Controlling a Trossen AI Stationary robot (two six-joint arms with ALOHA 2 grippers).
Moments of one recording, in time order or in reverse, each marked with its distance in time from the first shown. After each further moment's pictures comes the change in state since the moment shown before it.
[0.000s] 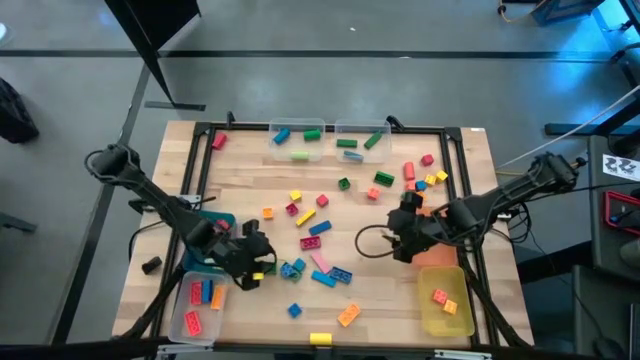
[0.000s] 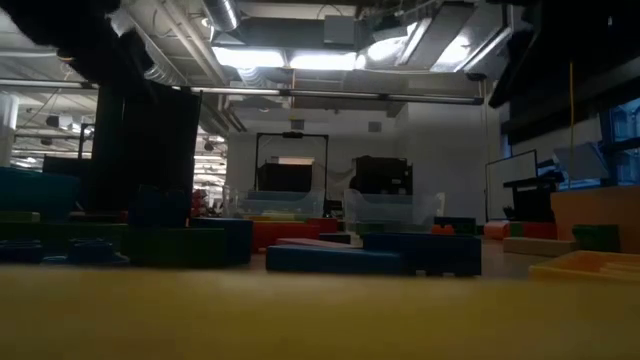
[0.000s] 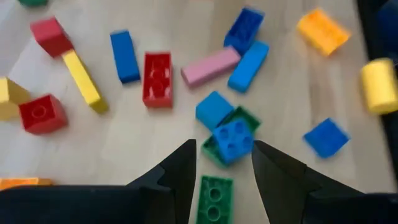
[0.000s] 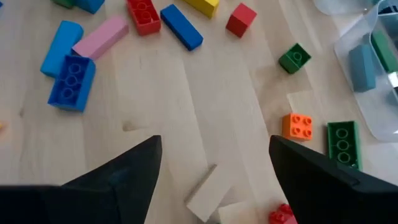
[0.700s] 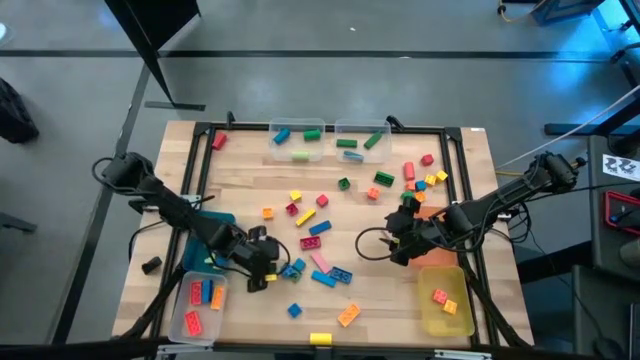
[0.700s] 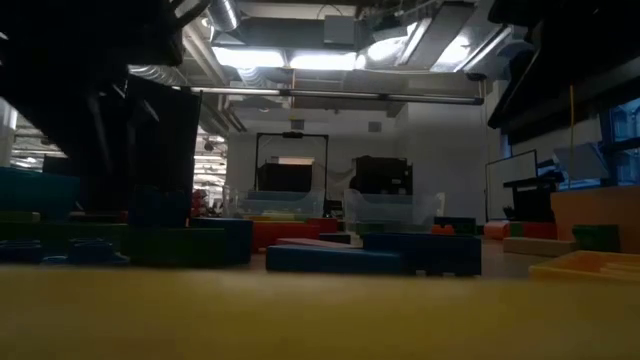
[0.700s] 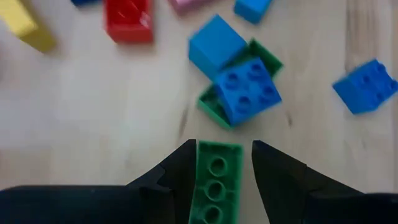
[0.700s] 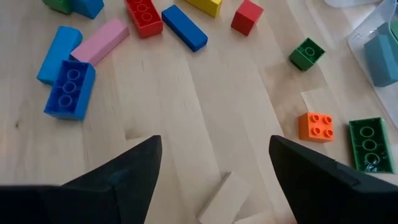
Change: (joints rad) left arm 0.087 0.161 0.000 0.002 0.239 0.004; right arm 0.018 -0.003 -0.105 0.146 0.022 0.040
